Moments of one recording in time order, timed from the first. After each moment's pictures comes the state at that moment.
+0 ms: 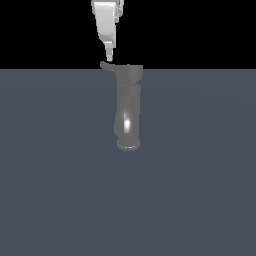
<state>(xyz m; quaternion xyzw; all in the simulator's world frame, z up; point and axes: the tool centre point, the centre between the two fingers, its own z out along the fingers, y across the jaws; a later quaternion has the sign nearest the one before) 0.070 0.059 0.316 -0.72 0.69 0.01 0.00</state>
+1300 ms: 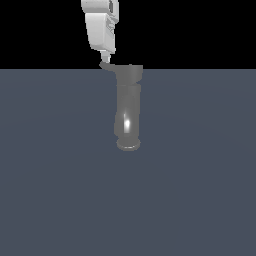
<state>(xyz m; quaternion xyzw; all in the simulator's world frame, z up) 0.065 0.070 0.296 -0.69 0.73 0.00 0.00</state>
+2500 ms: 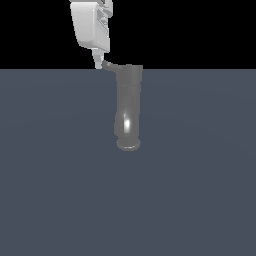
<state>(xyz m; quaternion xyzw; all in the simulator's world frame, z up) 0.007 0.081 0.296 -0.69 0.72 0.00 0.00</state>
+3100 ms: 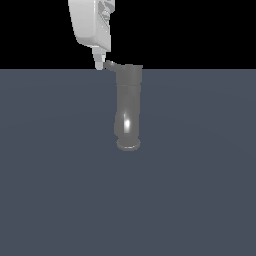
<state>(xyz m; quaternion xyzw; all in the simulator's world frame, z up) -0.030 0.072 0.296 -0.70 0.72 0.00 0.00</state>
